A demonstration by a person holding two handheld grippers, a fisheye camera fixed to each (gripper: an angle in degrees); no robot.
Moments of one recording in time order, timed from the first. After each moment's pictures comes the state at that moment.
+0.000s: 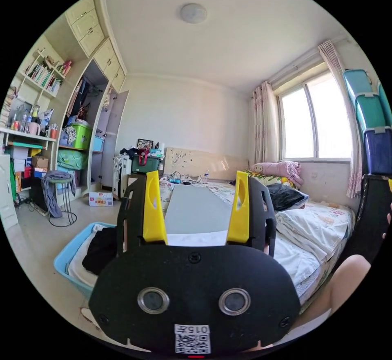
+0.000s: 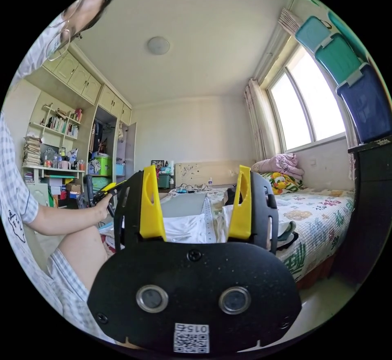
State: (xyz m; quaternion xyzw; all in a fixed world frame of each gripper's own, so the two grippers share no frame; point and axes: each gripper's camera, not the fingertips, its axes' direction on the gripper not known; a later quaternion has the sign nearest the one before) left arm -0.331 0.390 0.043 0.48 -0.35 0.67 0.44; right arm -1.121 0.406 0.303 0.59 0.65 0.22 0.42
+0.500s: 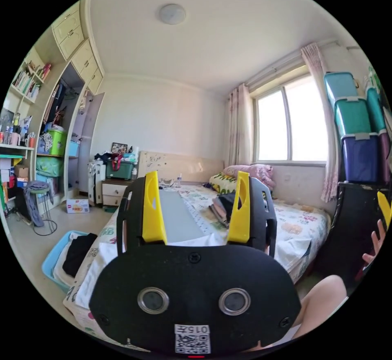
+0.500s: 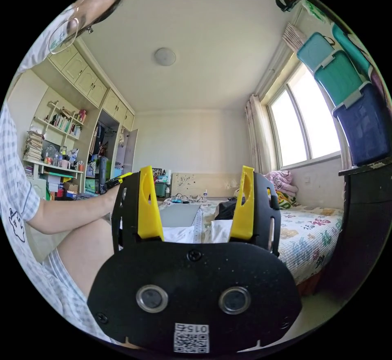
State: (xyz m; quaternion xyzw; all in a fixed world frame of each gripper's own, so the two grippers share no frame) left arm -0.279 0.489 0.170 0.42 -0.31 0.72 0.46; right arm -1.207 0.457 0.367 0.59 0.68 0.18 0.39
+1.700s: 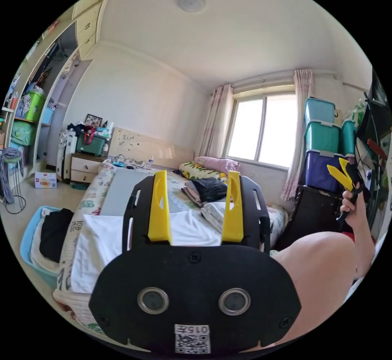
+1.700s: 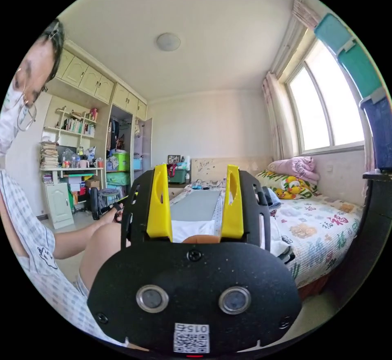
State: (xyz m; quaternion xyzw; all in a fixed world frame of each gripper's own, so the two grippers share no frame) left arm -0.227 0.396 0.033 0.32 -0.28 0.71 0.56; right arm -1.067 0.393 0.246 0.57 0.61 0.21 0.51
